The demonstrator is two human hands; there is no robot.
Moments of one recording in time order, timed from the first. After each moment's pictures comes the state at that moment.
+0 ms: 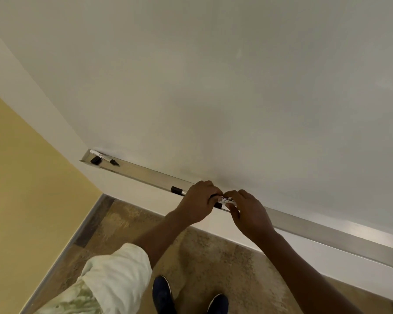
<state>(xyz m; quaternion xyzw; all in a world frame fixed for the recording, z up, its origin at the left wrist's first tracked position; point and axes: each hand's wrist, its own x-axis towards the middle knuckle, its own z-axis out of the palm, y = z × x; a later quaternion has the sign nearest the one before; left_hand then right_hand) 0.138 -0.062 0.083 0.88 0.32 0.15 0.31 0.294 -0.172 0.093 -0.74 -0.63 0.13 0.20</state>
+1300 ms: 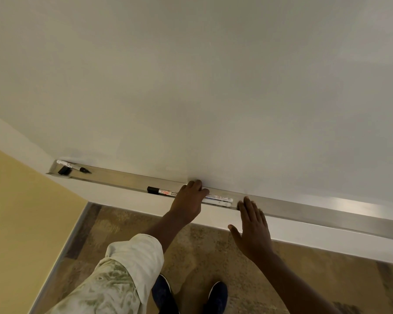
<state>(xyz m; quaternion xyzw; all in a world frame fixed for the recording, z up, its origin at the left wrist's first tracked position) 0.183 -0.076 0.029 0.95 0.30 0.01 0.12 0.337 -0.264 -0.015 -0.84 -0.52 0.13 0.09</state>
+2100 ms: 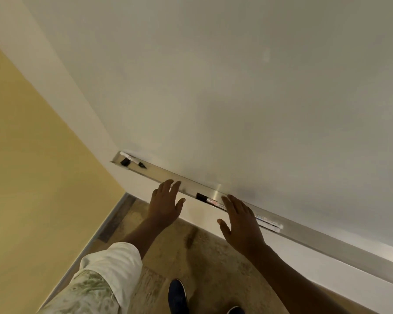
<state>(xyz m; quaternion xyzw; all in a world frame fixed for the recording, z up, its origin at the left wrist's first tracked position) 0.001 -0.008 0.029 0.84 0.53 0.09 0.12 0.234 -0.138 0.035 -0.71 -0.68 0.13 0.16</state>
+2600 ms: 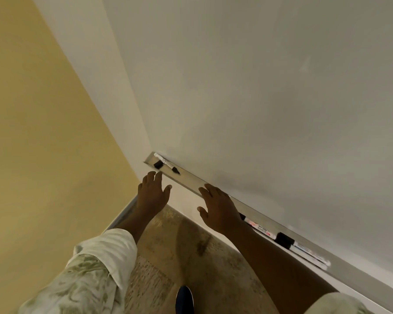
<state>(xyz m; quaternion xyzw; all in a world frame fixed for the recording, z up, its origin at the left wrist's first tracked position) -0.122 0.083 0.034 0.71 0.68 0.10 0.15 0.100 0.012 0.045 -0.60 -0.78 0.14 0.08</state>
